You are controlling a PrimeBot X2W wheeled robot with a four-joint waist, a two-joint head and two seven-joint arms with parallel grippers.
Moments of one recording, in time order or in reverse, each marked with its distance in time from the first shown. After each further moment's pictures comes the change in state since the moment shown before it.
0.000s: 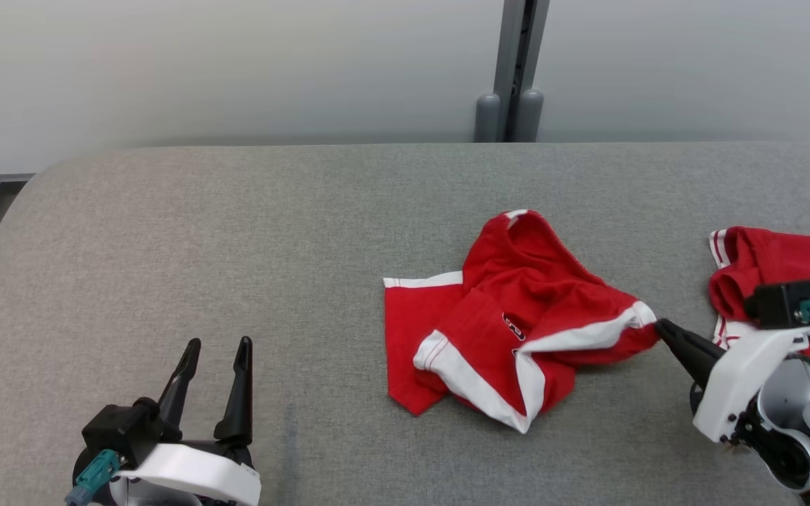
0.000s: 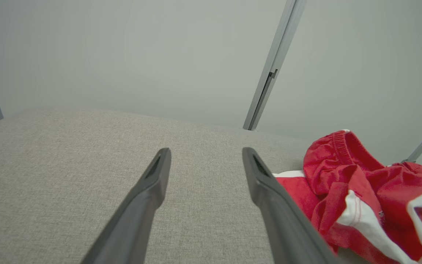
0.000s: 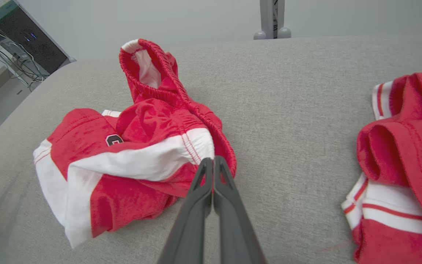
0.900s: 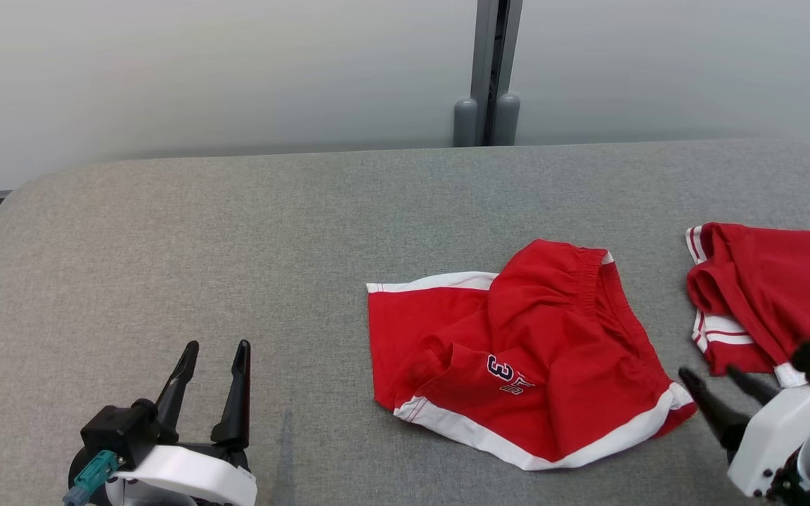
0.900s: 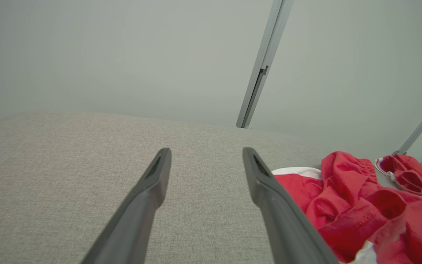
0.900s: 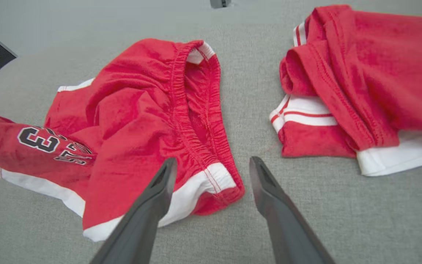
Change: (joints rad) left arm 0.000 0.017 -0.009 0.008 0.003 -0.004 0.000; right arm 0.371 0.156 -0.495 -0.262 -0.332 0.000 0.257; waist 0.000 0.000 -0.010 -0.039
